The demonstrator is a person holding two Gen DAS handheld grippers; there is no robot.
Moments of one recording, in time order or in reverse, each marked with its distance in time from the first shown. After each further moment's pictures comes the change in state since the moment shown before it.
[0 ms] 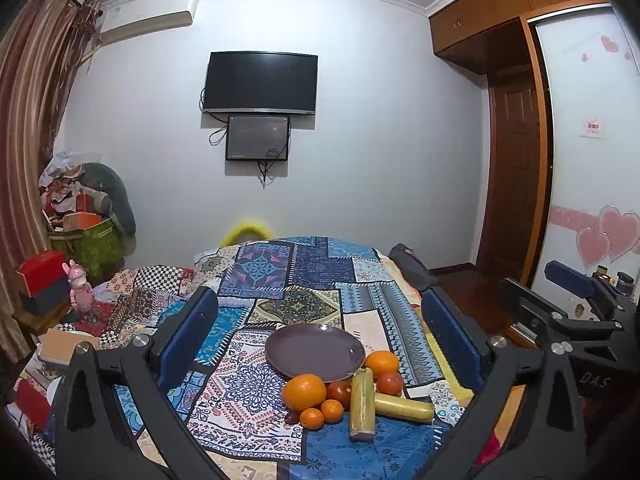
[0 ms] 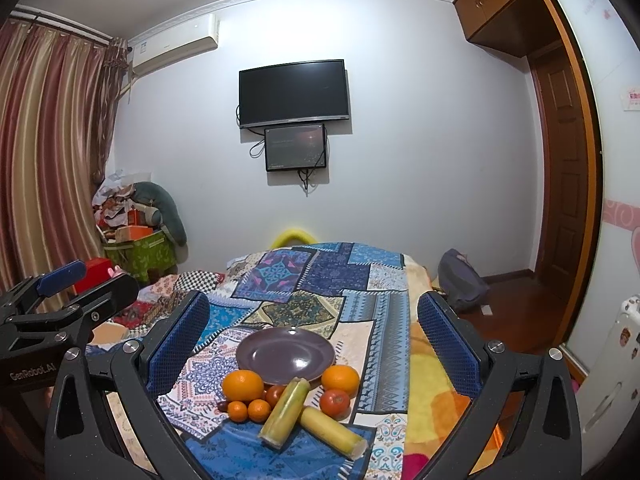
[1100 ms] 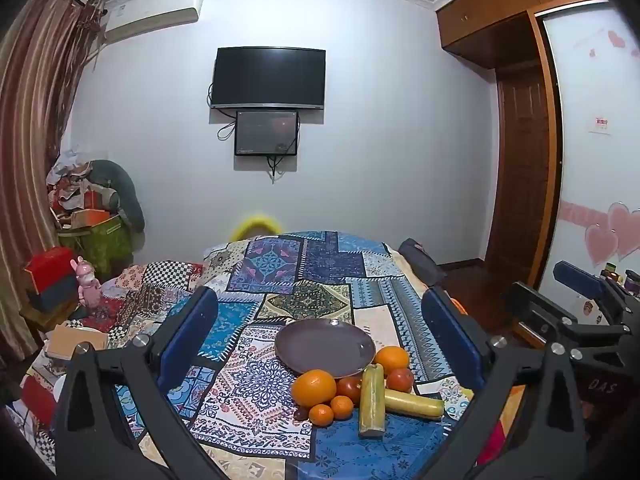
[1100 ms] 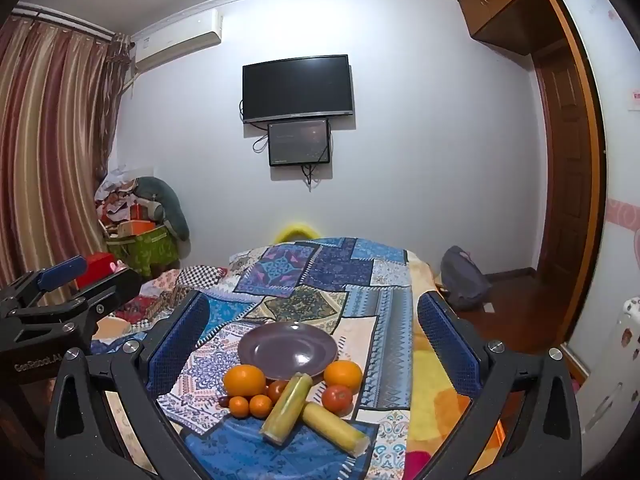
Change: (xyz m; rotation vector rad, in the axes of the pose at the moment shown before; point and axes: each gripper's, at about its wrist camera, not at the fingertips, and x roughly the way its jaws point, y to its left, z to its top) left arm 0.009 0.003 -0.004 -0.003 0.024 0.034; right arm 0.003 0.002 0.000 -0.004 0.022 0.005
